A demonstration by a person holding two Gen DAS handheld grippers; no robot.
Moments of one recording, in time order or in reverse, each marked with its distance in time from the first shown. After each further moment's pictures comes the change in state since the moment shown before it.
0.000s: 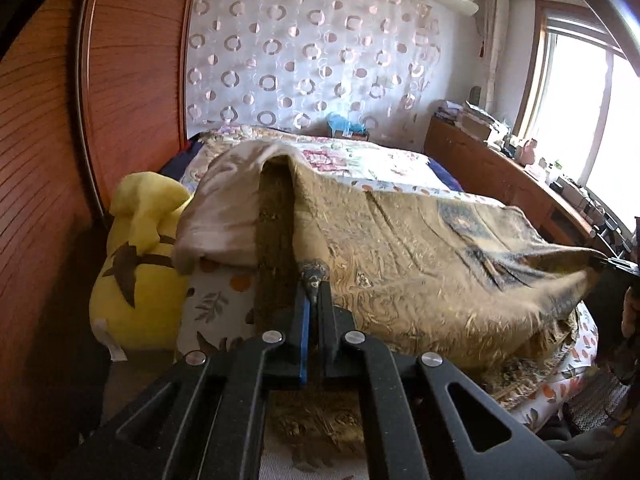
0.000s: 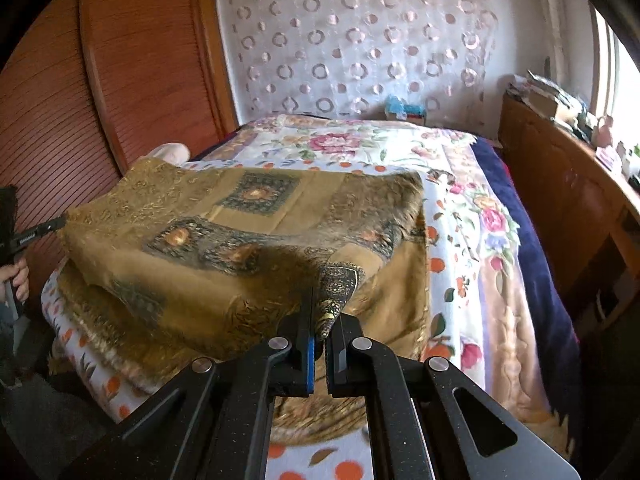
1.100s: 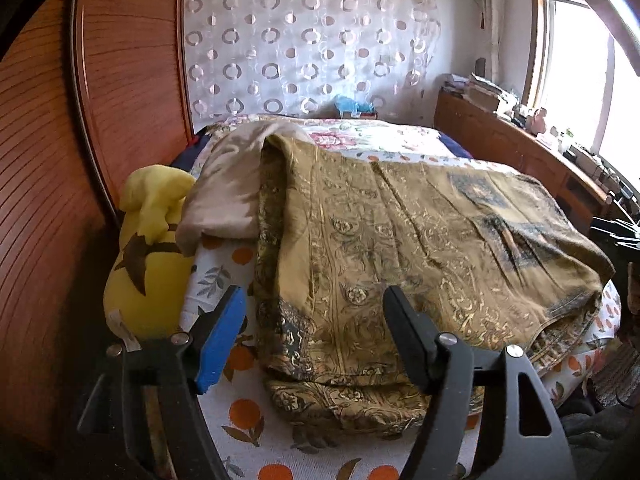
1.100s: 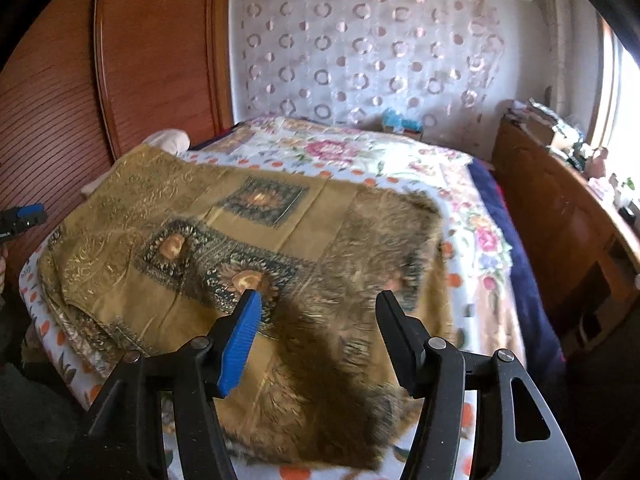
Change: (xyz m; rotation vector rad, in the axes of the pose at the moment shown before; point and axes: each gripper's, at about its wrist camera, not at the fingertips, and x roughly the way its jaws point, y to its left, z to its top) left arm 0.010 -0.010 -0.026 0.073 0.068 0.077; right arm 0.057 0.035 -0.004 -0.088 0.007 -0.062
